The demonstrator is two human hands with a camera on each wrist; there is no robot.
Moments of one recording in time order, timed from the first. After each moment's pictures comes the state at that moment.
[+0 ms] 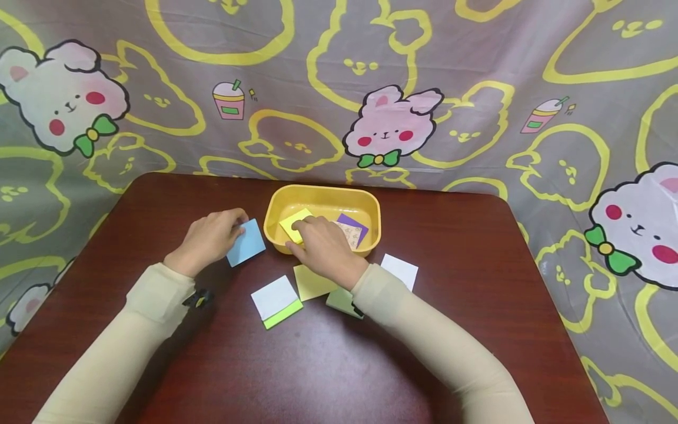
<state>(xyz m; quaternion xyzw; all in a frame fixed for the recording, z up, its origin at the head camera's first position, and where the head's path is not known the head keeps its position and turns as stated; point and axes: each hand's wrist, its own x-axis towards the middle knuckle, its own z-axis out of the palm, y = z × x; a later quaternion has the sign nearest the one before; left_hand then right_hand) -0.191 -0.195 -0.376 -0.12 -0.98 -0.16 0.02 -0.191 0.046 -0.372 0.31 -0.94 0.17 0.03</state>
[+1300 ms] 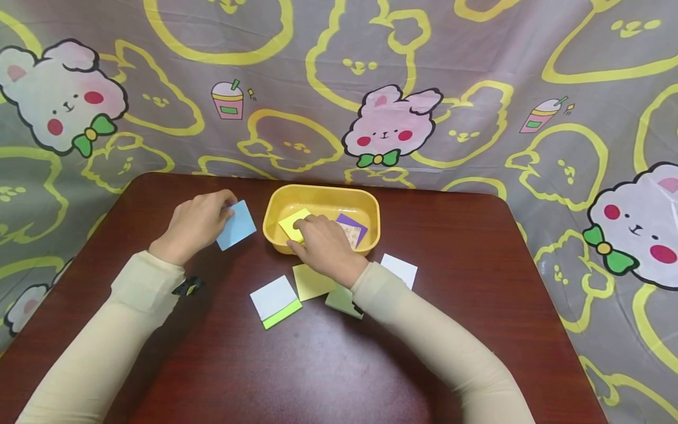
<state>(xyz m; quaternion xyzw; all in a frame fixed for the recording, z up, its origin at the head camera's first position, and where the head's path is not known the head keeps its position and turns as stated) -0.198 -0.201 -0.345 -0.10 -0.98 -0.14 0.08 -0.194 0.047 -0.371 0.30 -0.94 0.15 0.02</state>
